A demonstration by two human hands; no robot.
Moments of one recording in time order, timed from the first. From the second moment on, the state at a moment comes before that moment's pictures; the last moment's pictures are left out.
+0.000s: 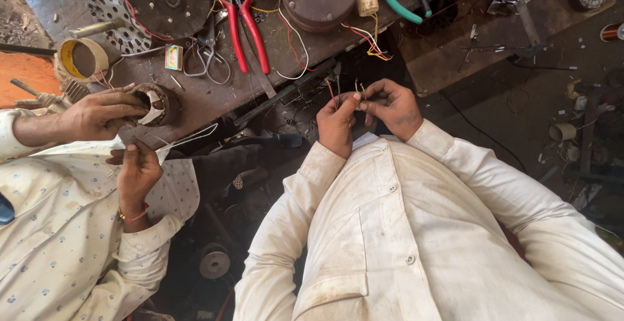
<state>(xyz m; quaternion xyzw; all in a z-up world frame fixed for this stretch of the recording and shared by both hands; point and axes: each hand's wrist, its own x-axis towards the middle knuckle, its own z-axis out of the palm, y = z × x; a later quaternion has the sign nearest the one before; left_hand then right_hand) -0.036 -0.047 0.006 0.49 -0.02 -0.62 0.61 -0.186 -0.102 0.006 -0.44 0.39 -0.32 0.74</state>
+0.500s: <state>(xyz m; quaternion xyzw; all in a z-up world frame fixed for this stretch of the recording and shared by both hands) -0.028 -0.019 -0.015 0.46 0.11 -0.56 0.68 -0.252 -0.207 0.075 -0.65 0.36 -0.50 0.44</state>
